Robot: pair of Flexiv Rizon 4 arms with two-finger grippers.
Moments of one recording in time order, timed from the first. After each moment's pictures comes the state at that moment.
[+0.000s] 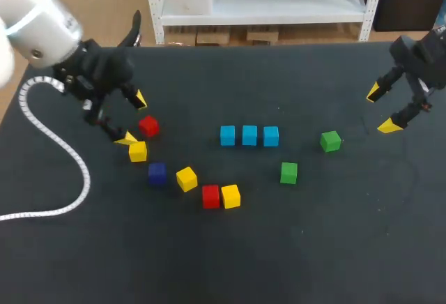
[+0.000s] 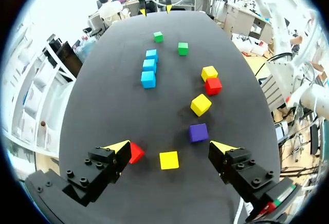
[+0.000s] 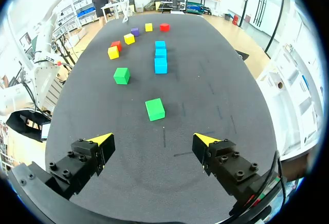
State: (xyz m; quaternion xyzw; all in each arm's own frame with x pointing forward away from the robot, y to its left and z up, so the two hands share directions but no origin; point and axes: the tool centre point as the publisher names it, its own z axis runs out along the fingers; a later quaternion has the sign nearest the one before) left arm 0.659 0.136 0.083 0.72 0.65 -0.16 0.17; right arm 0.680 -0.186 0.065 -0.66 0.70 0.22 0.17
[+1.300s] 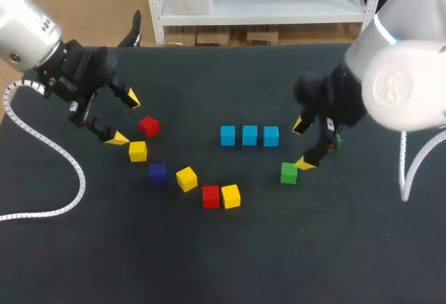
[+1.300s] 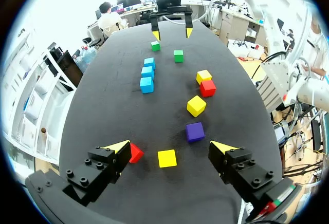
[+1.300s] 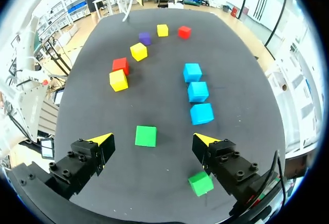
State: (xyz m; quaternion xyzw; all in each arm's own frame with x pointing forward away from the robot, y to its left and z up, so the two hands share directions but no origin) left arm 0.655 0.144 0.087 0.72 0.64 -0.19 0.20; right arm 0.612 -0.029 0.049 -0.65 0.73 0.18 0.15
